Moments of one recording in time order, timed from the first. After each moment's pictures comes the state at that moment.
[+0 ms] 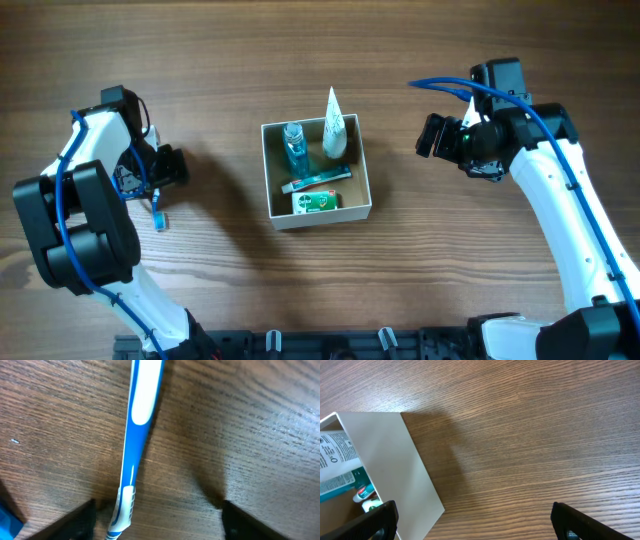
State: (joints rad) left arm 0.26 1.98 1.27 -0.94 0.01 -0.11; right arm 0.13 1.49 1.28 -1.06 -0.10 0.44
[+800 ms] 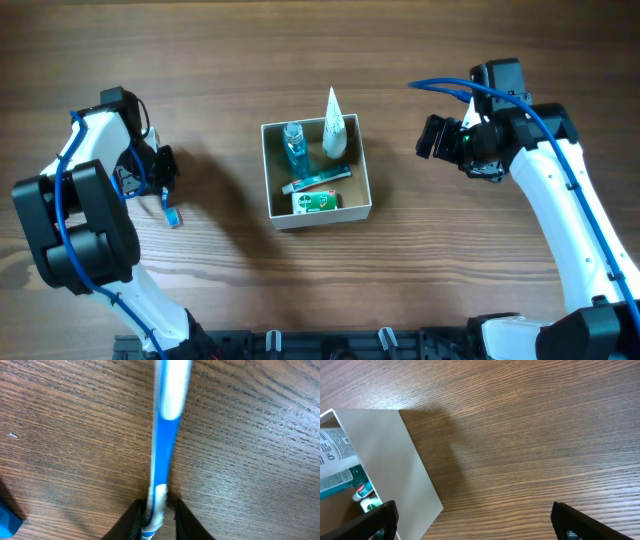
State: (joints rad) left arm 0.26 1.98 1.27 -0.95 0.01 -0.11; right arm 0.13 1.49 1.28 -1.07 -0.10 0.44
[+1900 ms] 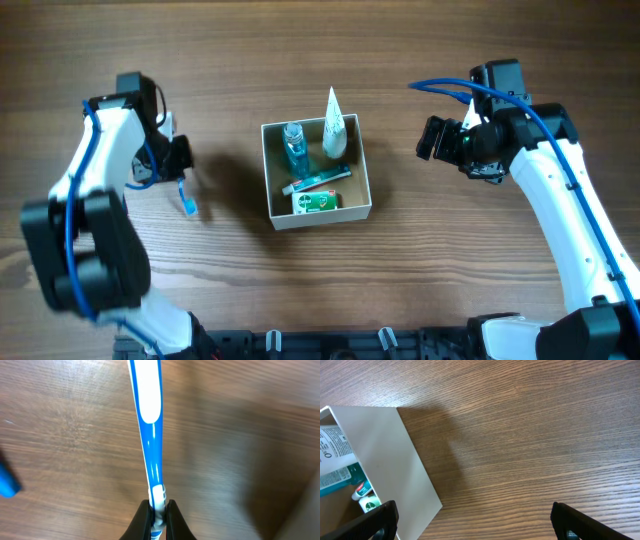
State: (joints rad) left arm 0.13 1.81 1.29 -1.04 0.04 -0.11; right arm 0.13 1.49 1.28 -1.08 -0.10 0.44
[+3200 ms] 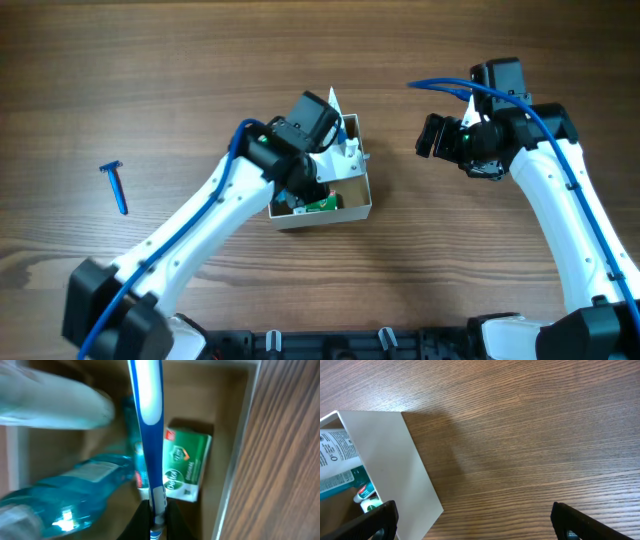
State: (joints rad) left arm -0.64 1.61 1.31 -0.98 0.06 0.70; right arm 0.13 1.49 1.28 -1.06 -0.10 0.43
